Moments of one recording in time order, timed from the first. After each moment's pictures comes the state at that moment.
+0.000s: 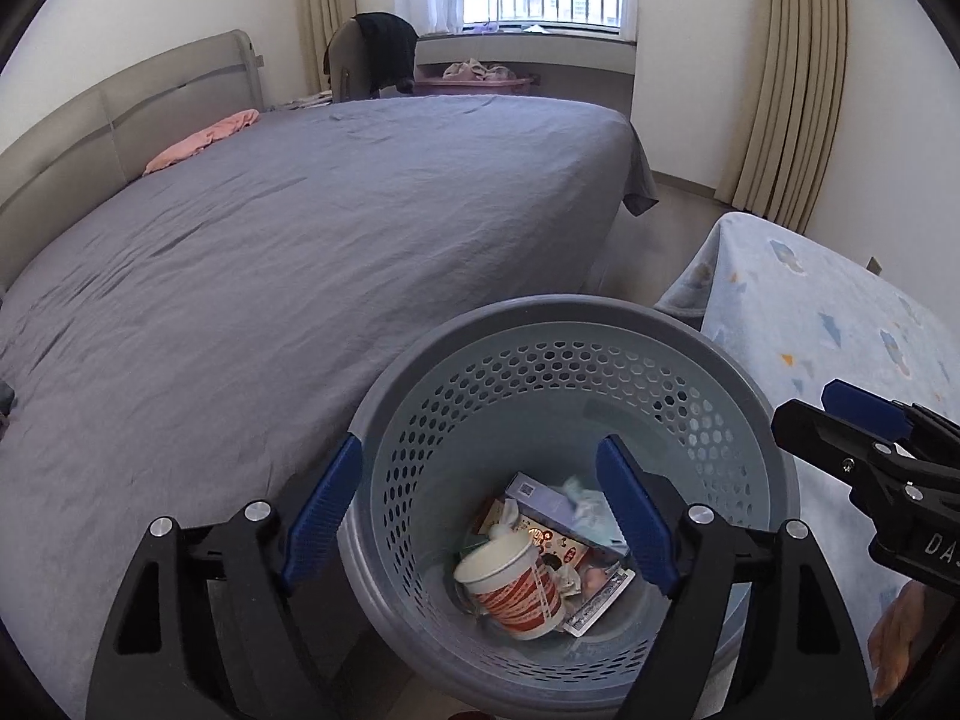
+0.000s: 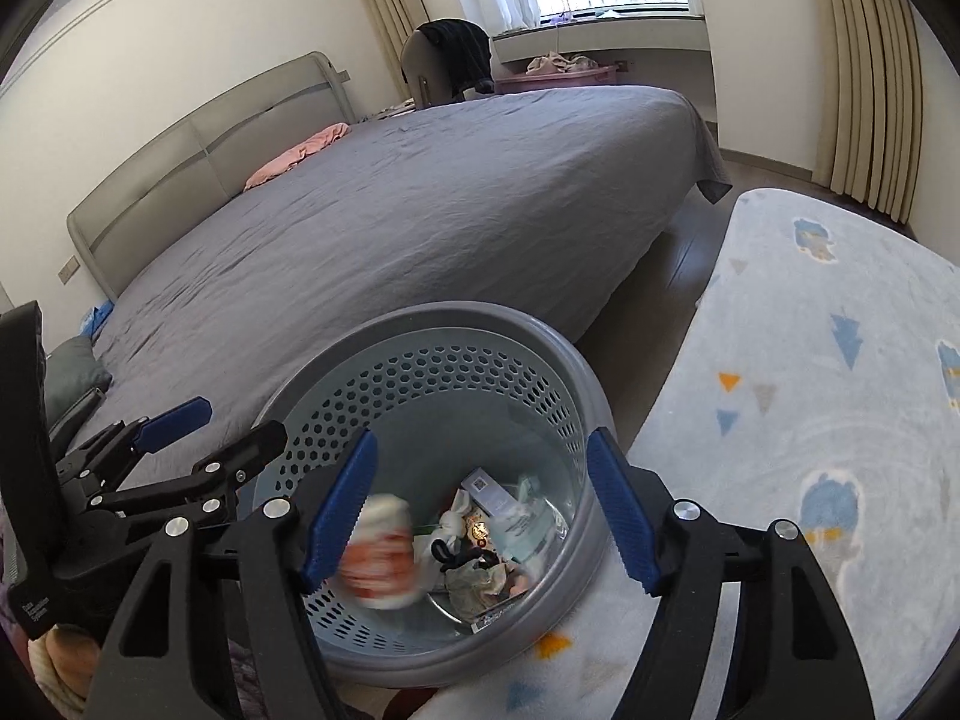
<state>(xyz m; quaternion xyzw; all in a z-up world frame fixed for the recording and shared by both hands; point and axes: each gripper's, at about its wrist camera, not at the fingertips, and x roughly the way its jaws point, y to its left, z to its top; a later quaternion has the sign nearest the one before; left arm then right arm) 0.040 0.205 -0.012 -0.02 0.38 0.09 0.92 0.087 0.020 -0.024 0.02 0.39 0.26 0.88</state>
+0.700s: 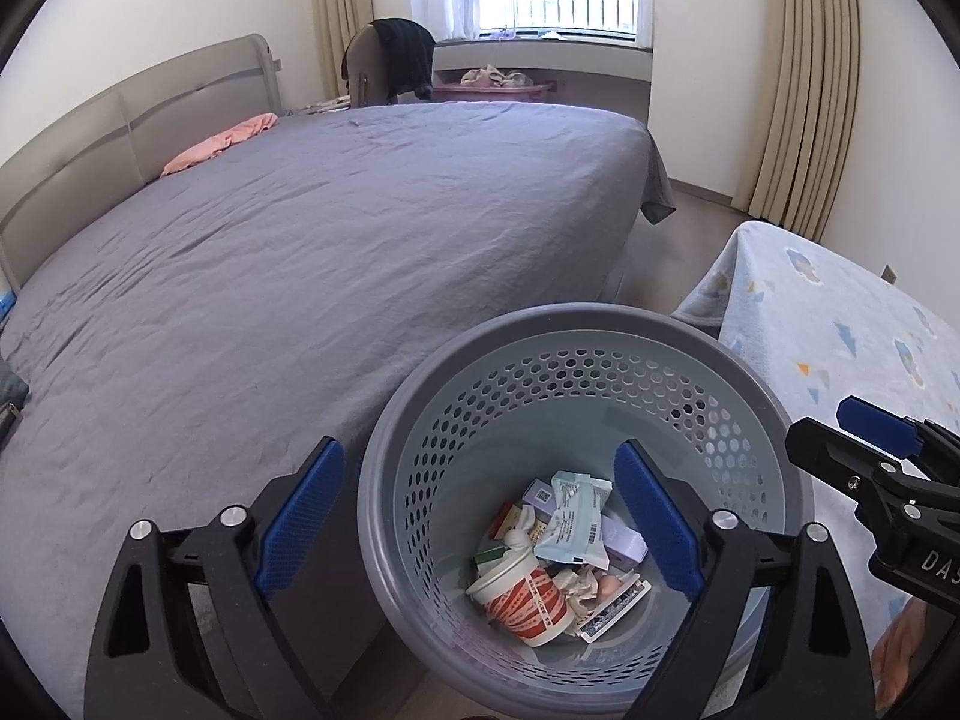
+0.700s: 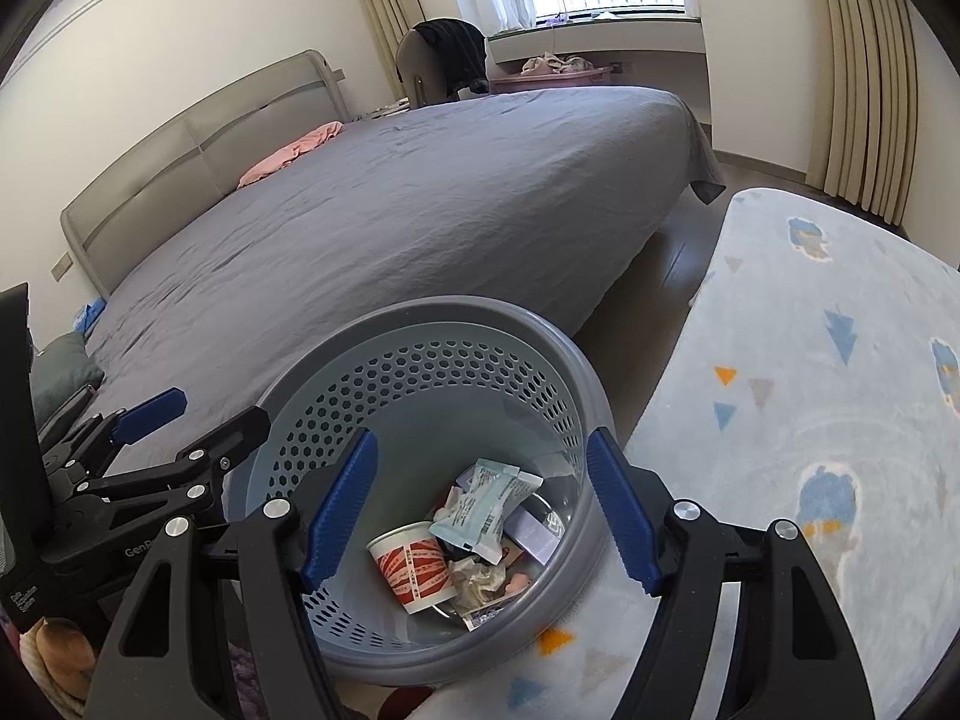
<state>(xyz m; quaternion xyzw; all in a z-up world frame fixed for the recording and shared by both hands) 0.038 0.211 -0.010 -0.02 0.38 0.11 0.92 0.086 0.020 -0.026 0.02 0.39 0.25 0.88</state>
